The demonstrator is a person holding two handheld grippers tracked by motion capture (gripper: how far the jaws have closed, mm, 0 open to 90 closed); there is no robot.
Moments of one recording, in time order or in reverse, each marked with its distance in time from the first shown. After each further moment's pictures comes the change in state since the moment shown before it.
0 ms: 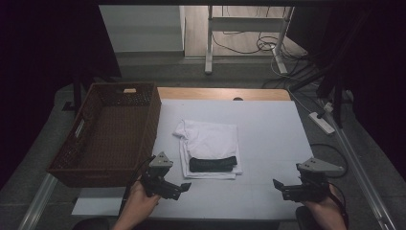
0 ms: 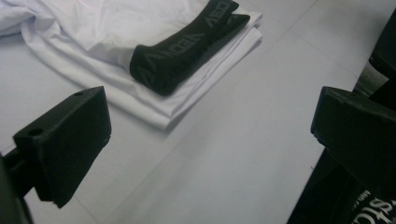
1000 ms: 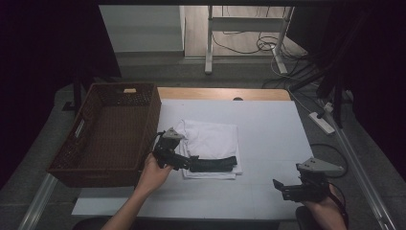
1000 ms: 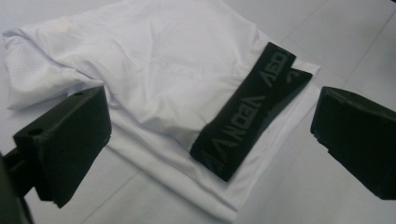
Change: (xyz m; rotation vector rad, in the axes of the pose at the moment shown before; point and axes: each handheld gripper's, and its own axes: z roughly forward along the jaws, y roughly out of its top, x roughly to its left) left arm 0.050 0.050 0.041 -0.013 0.035 -0.038; right arm 0.000 0.000 0.000 0.002 0.004 -0.001
